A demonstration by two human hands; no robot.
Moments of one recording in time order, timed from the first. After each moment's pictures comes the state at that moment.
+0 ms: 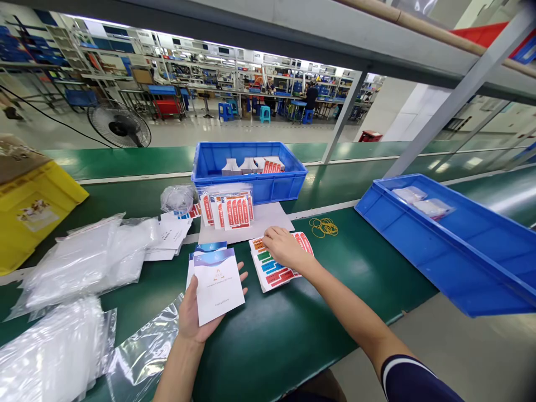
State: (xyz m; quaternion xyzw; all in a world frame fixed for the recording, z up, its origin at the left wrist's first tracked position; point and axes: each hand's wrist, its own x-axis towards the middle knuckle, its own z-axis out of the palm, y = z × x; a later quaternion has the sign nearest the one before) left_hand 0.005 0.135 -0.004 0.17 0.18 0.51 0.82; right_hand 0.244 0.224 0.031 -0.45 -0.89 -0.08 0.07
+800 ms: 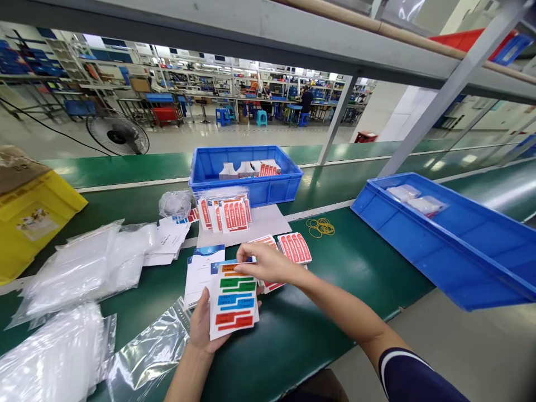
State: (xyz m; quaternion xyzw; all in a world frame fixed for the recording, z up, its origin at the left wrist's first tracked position) left_hand 0.019 0.122 -0.022 0.19 0.00 0.43 0.88; right_hand 0.204 0.183 0.084 -0.35 -0.85 0.28 0.27
